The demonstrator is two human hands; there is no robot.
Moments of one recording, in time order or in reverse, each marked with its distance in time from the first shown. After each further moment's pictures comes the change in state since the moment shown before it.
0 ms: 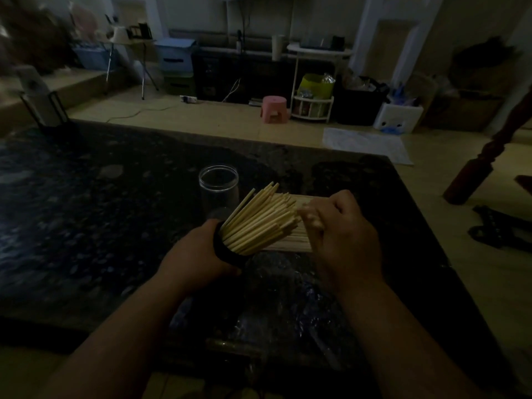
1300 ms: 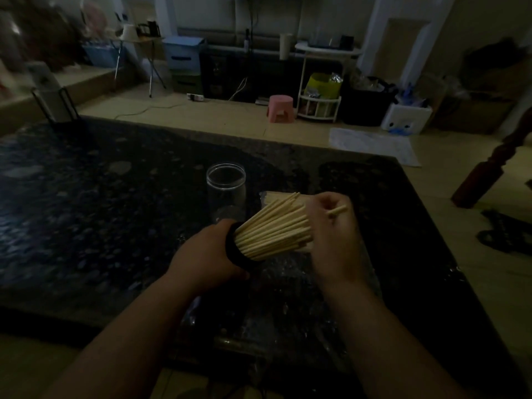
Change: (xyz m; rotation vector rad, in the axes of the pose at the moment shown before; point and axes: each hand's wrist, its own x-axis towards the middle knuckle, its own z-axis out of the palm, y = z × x) left_hand 0.000 0.001 0.003 0.123 -0.006 0.067; right_hand 0.006 -0.033 0.018 0.882 -0.004 0.679
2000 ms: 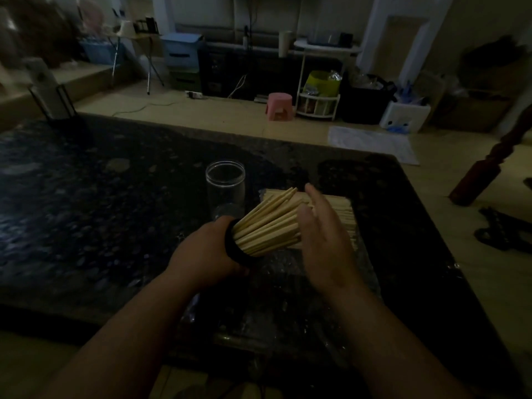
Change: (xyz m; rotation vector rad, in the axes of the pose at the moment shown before) left_hand -0.001 -0.002 -0.001 -0.050 0.000 0.011; right_hand -0.009 -0.001 -0.008 -0.332 -0.234 -0.028
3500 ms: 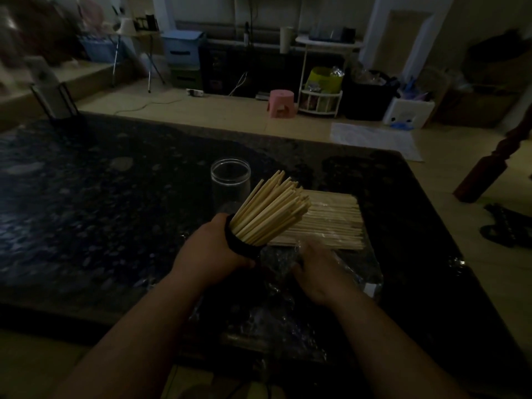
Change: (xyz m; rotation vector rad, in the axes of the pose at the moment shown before) left_hand -0.001 -0.002 0.000 -0.117 0.062 -0.085; right_hand 0.014 0.101 0.025 -0.748 -0.461 0.086
